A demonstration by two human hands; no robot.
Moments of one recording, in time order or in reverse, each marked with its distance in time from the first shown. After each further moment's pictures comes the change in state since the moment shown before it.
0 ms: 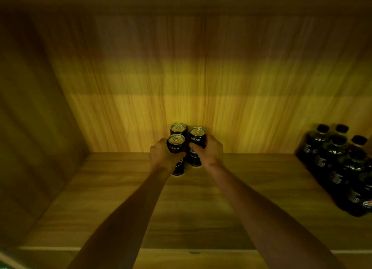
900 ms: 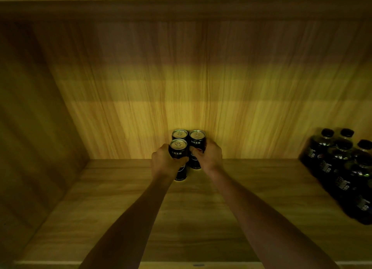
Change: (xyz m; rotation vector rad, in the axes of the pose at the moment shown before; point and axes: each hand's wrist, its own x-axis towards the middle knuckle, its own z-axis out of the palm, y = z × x) left_hand 0.006 -0.004 0.002 -0.001 -0.018 0.001; right_hand 0.010 -0.001 0.011 -0.069 -0.026 -0.049
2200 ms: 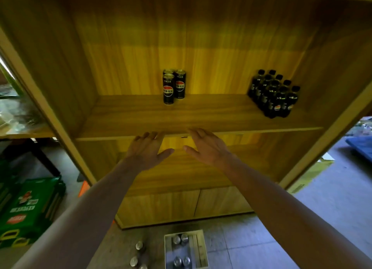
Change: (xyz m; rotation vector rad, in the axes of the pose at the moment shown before) left_hand -0.289 -0.073 -0.147 0.816 -0.397 0.573; right_hand -0.364 -0.044 -0.134 -0.881 -0.428 -0.339
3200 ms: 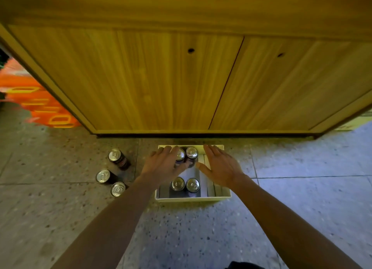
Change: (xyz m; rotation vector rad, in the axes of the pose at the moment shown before) left_hand -0.145 0.122 0.779 -0.215 -0.355 -0.121; right_hand -0.155 0.030 0.797 0.148 -0.310 0.047
